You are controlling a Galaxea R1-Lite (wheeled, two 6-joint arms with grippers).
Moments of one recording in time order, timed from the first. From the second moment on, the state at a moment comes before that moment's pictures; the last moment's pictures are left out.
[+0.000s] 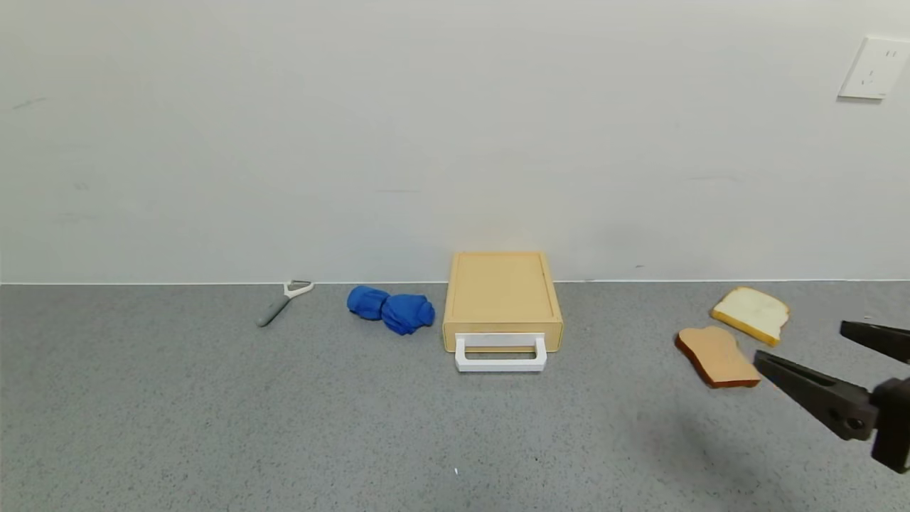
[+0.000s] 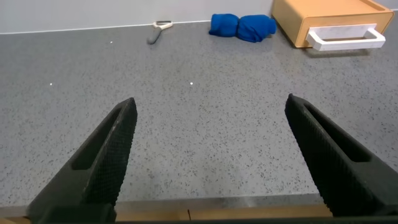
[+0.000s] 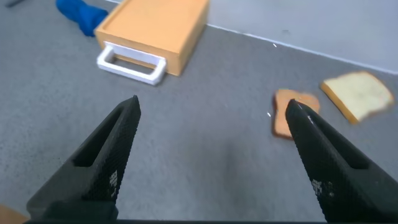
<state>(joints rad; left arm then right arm) 0.00 0.00 0.00 0.00 0.01 0.02 0.52 1.05 -0.61 -0.15 -0.25 0.04</state>
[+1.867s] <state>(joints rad) 0.00 0.00 0.00 0.00 0.01 0.02 -0.01 0.05 -0.42 0.30 -0.02 0.11</state>
